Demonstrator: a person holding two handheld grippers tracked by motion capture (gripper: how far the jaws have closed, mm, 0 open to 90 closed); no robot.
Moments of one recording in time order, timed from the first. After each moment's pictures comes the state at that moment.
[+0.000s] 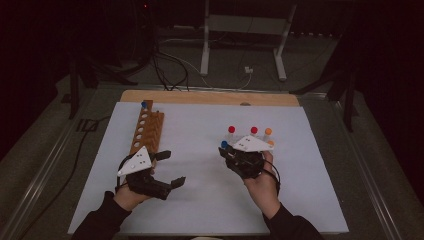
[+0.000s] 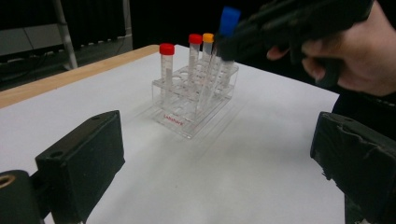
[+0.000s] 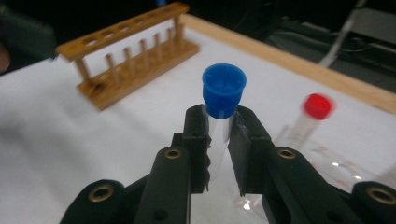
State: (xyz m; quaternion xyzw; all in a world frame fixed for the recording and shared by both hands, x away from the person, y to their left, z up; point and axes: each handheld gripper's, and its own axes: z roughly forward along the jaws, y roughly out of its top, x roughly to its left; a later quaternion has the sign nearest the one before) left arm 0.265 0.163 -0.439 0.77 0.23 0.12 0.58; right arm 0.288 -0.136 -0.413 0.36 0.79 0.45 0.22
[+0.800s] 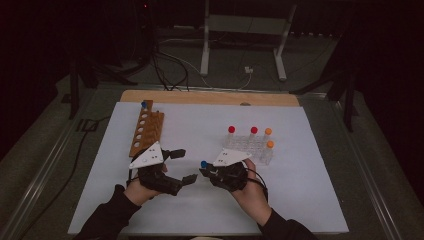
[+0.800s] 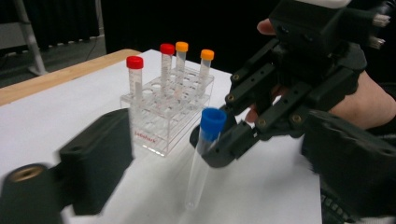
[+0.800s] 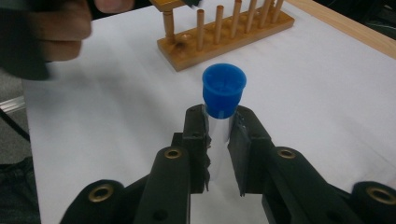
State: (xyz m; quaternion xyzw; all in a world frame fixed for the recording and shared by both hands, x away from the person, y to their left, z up) left arm 0.278 0.135 -0.431 0.77 0.21 0.08 0.59; right arm 0.277 -0.105 -0.438 0.24 0.85 0.44 0.13
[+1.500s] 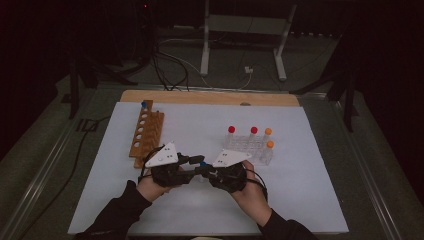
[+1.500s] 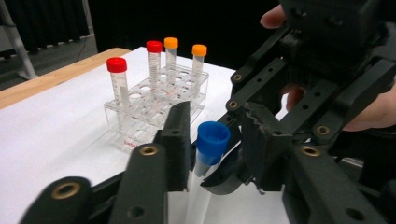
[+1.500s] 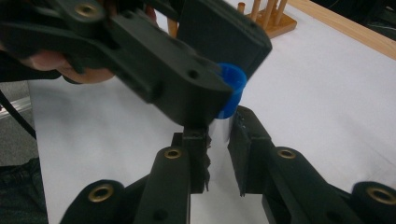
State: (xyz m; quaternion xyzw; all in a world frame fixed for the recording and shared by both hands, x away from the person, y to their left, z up) left arm 0.287 0.110 -0.437 0.79 0.18 0.09 0.58; right arm 0.274 -0.105 -0.435 0.24 0.85 0.44 0.13
